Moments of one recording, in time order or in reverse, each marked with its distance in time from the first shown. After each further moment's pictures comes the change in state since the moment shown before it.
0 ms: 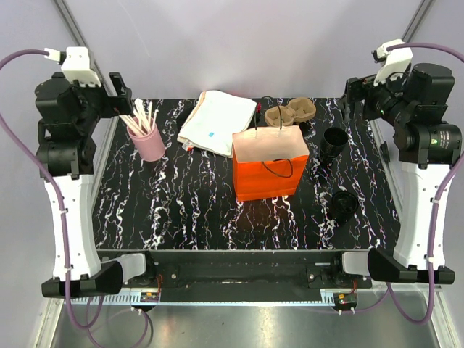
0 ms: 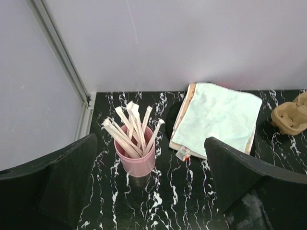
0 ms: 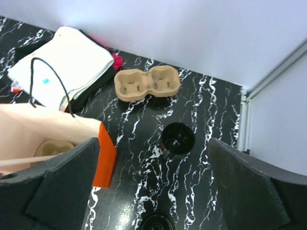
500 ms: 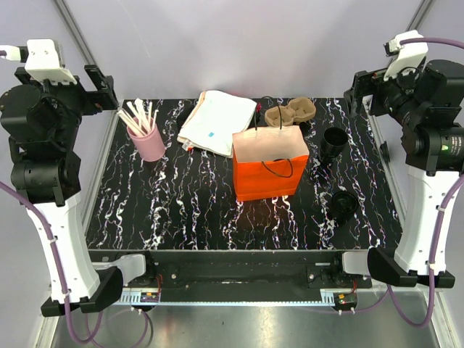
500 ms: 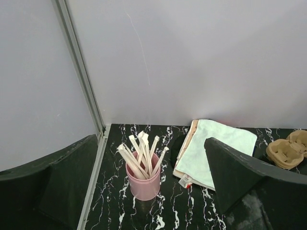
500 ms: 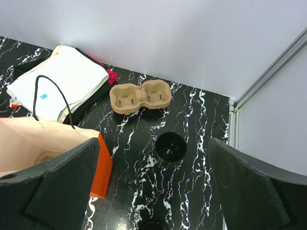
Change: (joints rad) left arm 0.000 -0.046 0.206 -0.061 -0.064 -0.016; right arm 0.000 0.010 0.118 -0.026 0.041 0.011
